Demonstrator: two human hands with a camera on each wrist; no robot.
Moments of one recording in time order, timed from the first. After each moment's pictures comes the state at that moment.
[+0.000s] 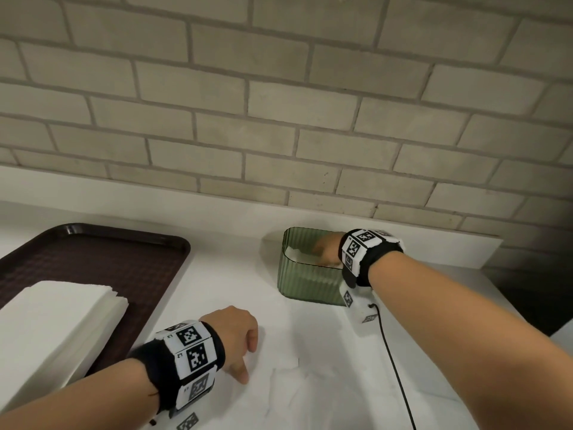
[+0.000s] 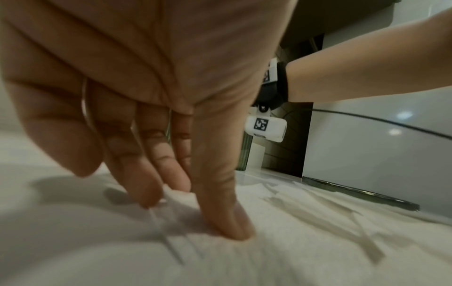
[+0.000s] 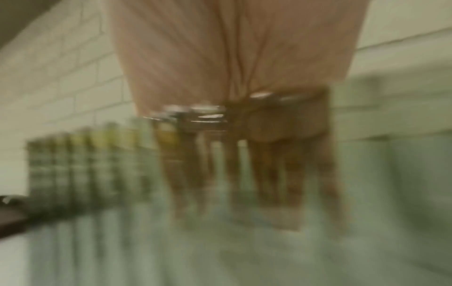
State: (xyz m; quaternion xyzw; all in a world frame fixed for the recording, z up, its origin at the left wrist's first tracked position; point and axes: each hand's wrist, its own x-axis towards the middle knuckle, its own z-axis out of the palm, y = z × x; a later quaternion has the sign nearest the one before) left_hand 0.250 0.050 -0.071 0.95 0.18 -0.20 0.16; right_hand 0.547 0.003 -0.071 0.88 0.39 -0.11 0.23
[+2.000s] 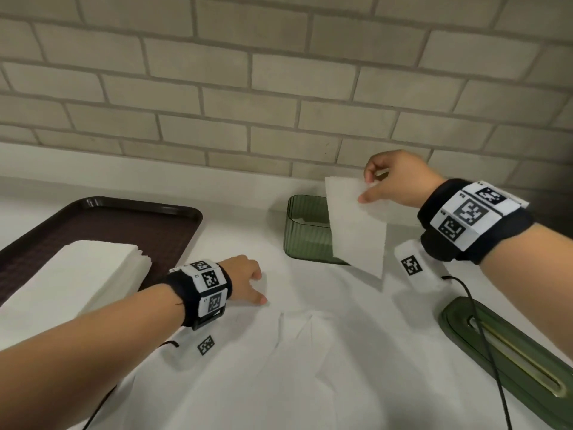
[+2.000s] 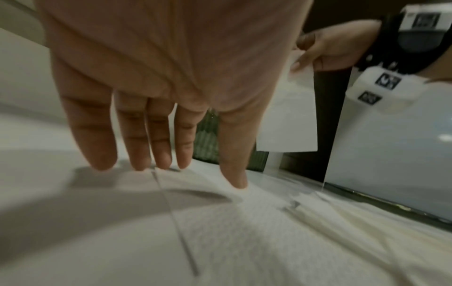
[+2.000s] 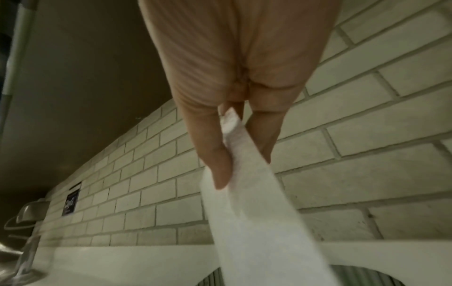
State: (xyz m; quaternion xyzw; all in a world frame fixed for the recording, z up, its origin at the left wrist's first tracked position) left_hand 0.251 0.066 -0.084 0.95 0.22 -0.17 0.15; right_hand 0.434 -0.121 0.069 0.88 0.41 0.01 -0.23
